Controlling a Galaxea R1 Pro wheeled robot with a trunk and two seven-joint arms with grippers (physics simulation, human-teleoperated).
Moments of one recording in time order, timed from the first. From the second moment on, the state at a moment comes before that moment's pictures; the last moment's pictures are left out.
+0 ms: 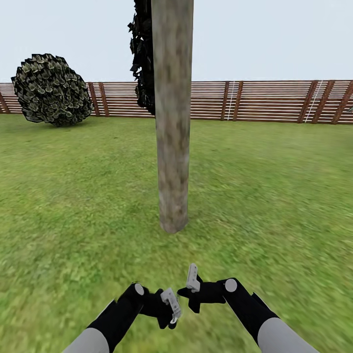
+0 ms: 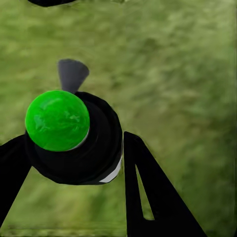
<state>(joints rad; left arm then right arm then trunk) -0.54 -0.12 -0.31 -0.65 -0.55 0.25 -0.80 -0.60 0.01 0.34 -0.61 0.37 -0.21 0.85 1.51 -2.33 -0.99</state>
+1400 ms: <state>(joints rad) -0.54 -0.07 0.18 -0.49 -0.34 0.26 -0.03 -0.50 -0.06 0.27 -0.11 -0.08 -0.58 -0.23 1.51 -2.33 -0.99</state>
